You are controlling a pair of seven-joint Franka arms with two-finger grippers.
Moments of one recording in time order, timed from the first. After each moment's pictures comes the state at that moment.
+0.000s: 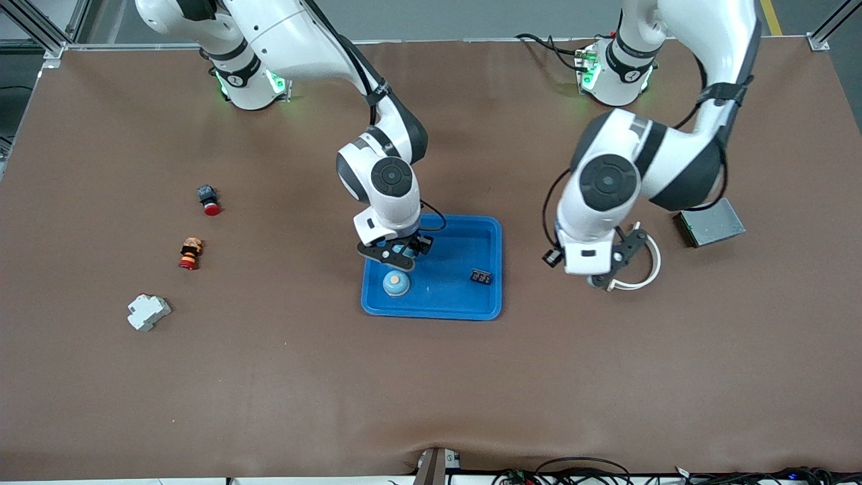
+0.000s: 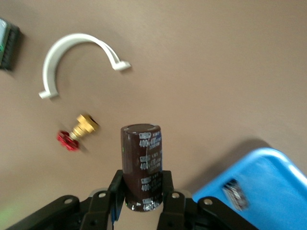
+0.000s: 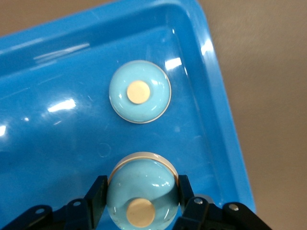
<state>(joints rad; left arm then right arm) -0.30 0.39 -0.15 -1.64 0.13 1.86 -1.21 0.83 0.67 -0.13 -1.58 0.07 2.23 1.02</state>
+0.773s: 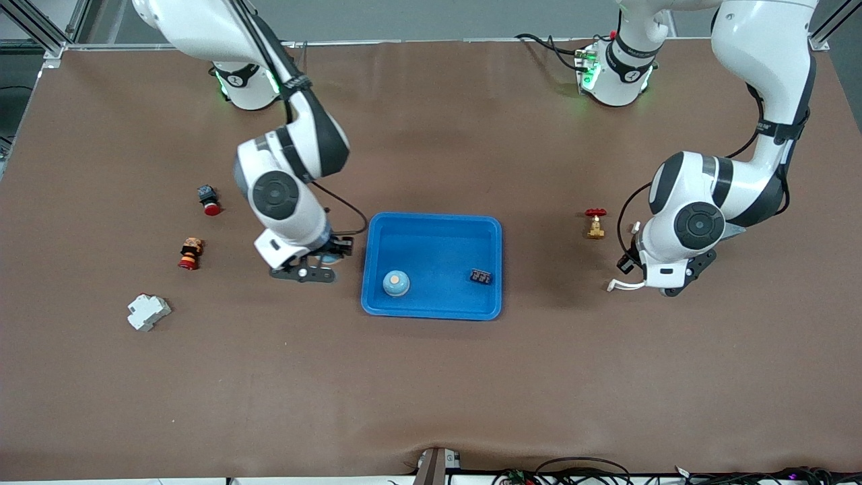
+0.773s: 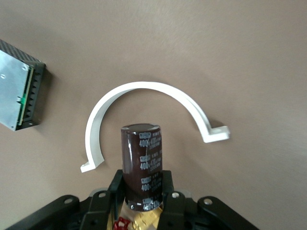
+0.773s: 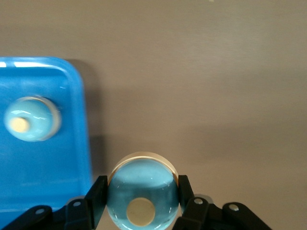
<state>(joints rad) -0.04 0.39 -0.15 -1.99 0.19 2.15 -1.04 0.57 0.38 -0.14 -1.84 0.07 2.12 0.44</state>
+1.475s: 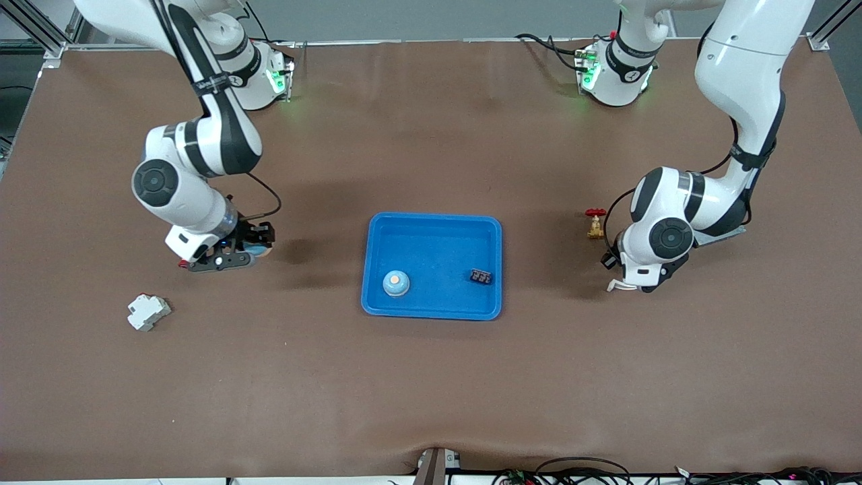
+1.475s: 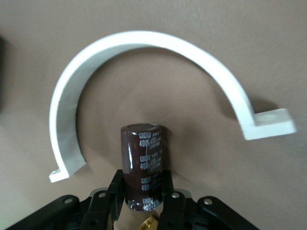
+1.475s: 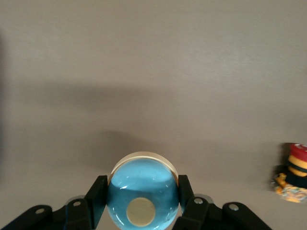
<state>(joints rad) -0.04 0.50 -0.15 -2.04 0.20 2.22 -1.04 0.33 0.21 -0.15 -2.17 0.07 2.32 -0.01</state>
